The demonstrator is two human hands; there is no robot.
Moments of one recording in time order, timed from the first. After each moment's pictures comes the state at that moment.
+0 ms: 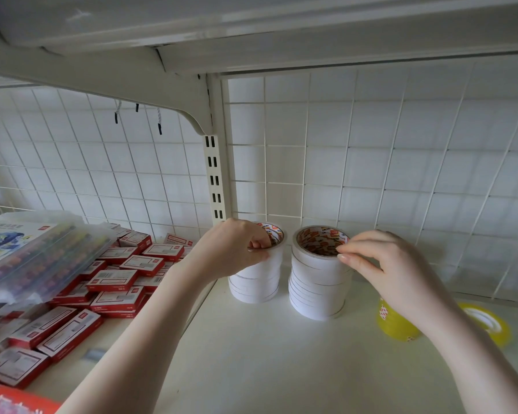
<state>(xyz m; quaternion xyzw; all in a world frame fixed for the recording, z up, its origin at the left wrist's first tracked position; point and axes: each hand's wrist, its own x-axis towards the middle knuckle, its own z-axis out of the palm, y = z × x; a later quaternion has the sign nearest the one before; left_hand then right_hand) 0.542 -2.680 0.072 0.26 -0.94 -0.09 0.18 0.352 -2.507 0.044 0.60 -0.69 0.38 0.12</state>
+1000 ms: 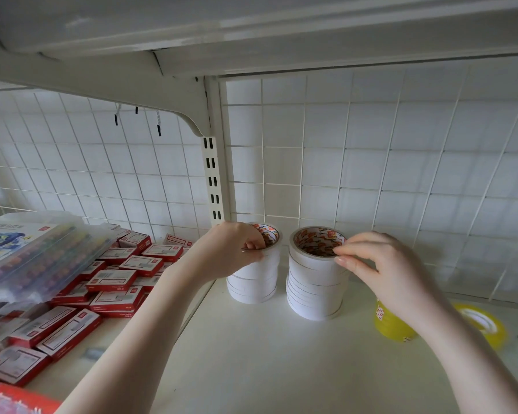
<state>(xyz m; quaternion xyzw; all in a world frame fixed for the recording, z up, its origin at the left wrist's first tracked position) 0.545 -2.678 0.073 0.27 -0.94 -0.11 0.17 0.351 -2.508 0.044 0.60 -0.69 0.38 0.13</state>
